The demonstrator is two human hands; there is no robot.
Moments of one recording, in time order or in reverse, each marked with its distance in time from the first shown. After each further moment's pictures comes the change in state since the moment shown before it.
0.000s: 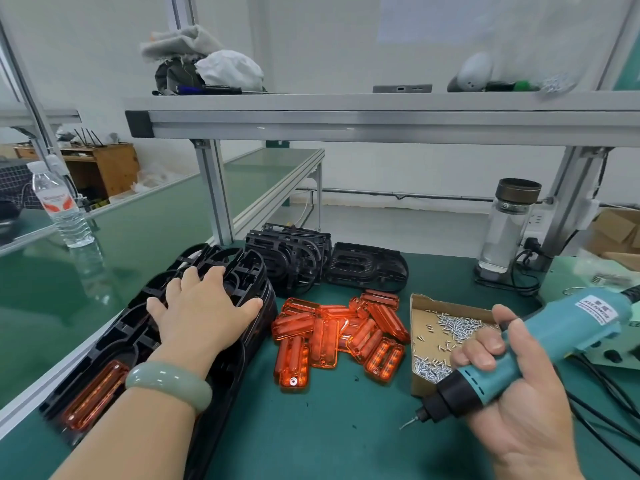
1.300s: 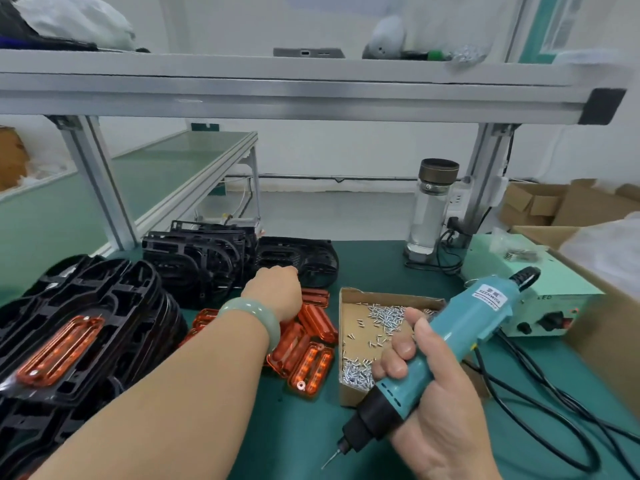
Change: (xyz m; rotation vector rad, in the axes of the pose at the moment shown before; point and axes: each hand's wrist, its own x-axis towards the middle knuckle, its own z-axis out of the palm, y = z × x) left_hand 0.028 0.180 0.092 0.091 -0.380 0.596; right_hand 0.006 0.001 -0.007 -0.010 0.127 0.116
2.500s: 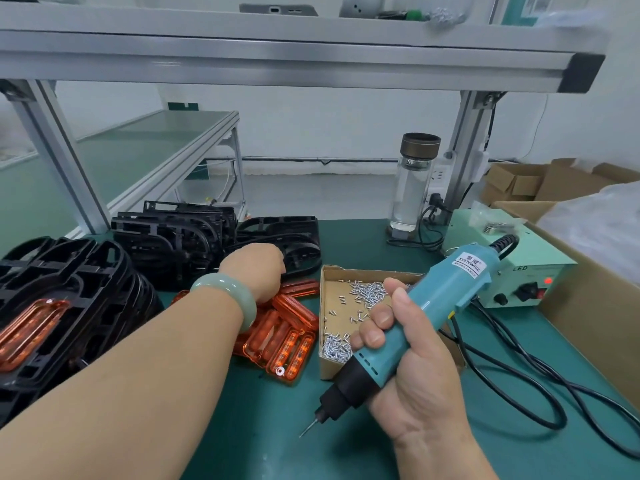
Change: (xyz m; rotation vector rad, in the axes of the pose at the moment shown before) left_hand -0.003 0.002 -0.006 -0.013 0.045 0.045; right_hand -0.002 -0.002 0.000 -0.005 -0.023 -0.015
